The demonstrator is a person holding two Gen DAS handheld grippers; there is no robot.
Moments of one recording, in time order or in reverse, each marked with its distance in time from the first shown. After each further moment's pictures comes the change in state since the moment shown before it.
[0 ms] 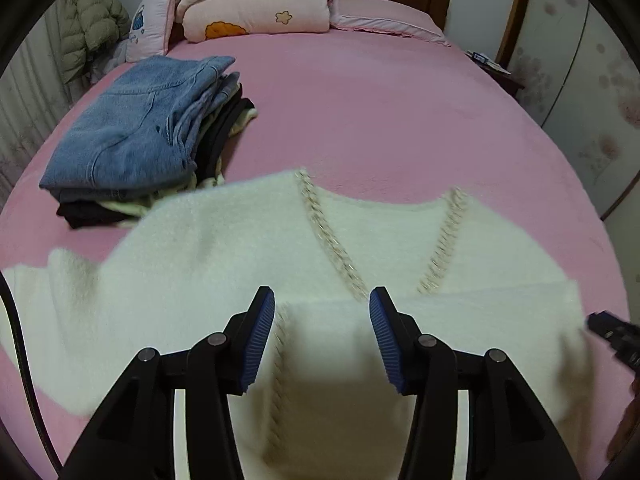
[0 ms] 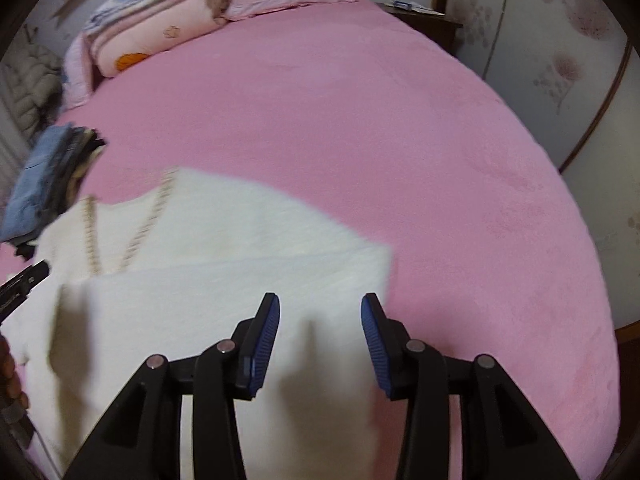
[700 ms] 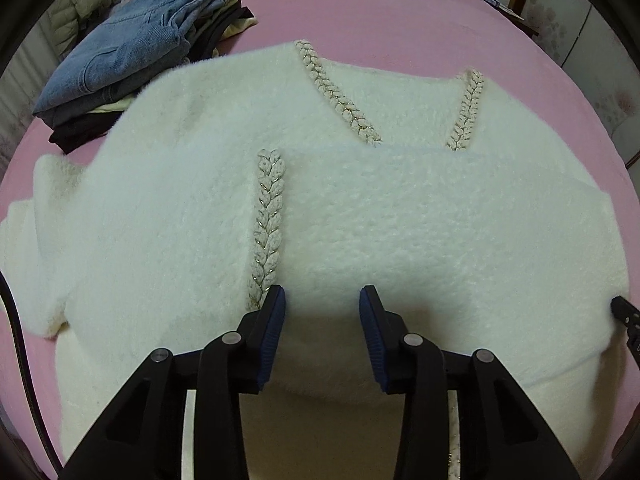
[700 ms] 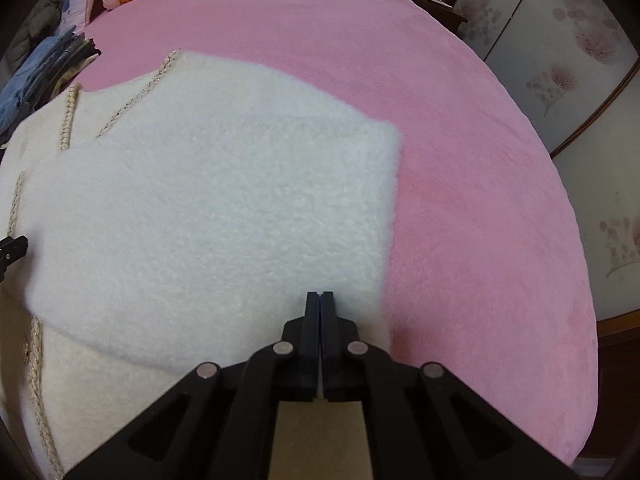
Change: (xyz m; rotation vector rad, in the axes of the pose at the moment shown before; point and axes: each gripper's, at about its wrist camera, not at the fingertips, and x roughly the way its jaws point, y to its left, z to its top) left arm 0.039 -0.002 -0.070 0.021 0.211 0.052; right arm 0.033 0.010 -0.071 -0.092 0.117 -0.226
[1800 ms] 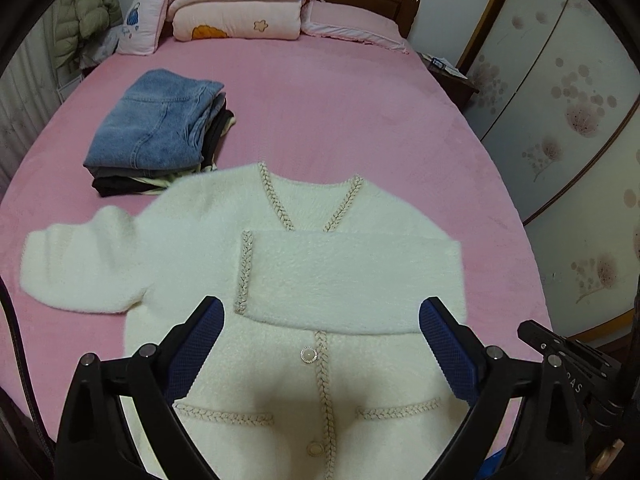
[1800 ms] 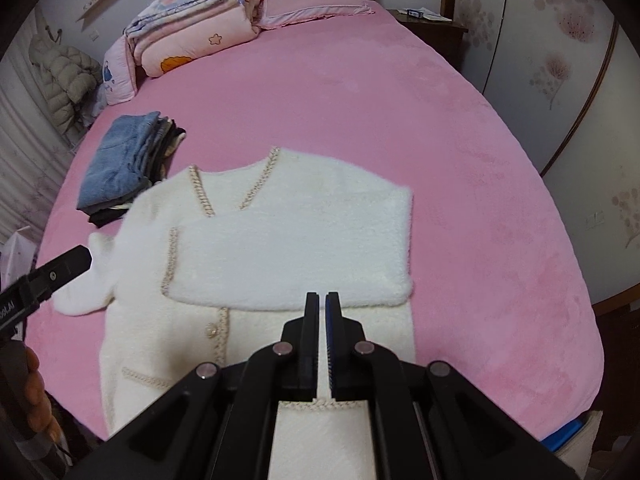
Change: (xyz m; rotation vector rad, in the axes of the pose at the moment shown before) left arm -0.257 -0.003 0.000 -0.023 -0.165 -0.192; right arm -0.211 -0.006 -0.008 0.103 -0.095 0.270
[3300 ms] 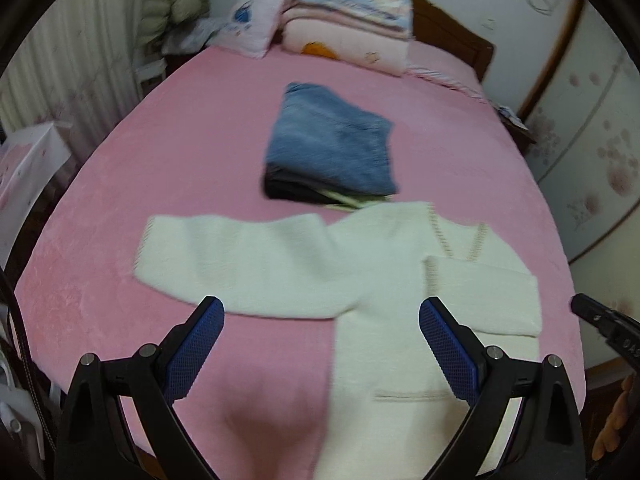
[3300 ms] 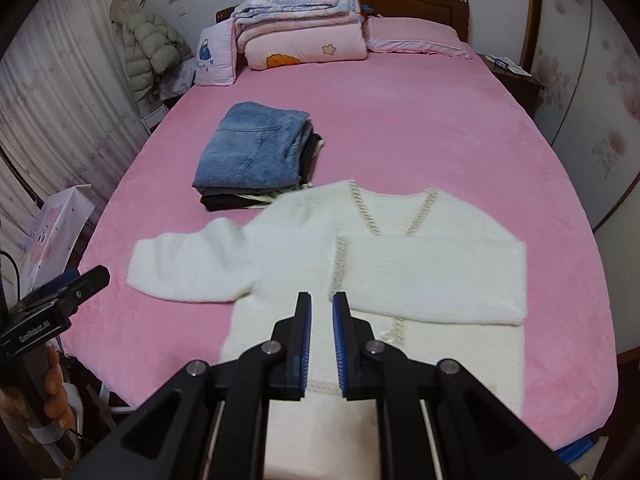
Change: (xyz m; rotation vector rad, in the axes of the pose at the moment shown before) left arm -0.115 0.320 -0.011 -0.175 -0.047 0.126; right arm -0.054 0.267 -0.010 -0.198 -0.049 0.095
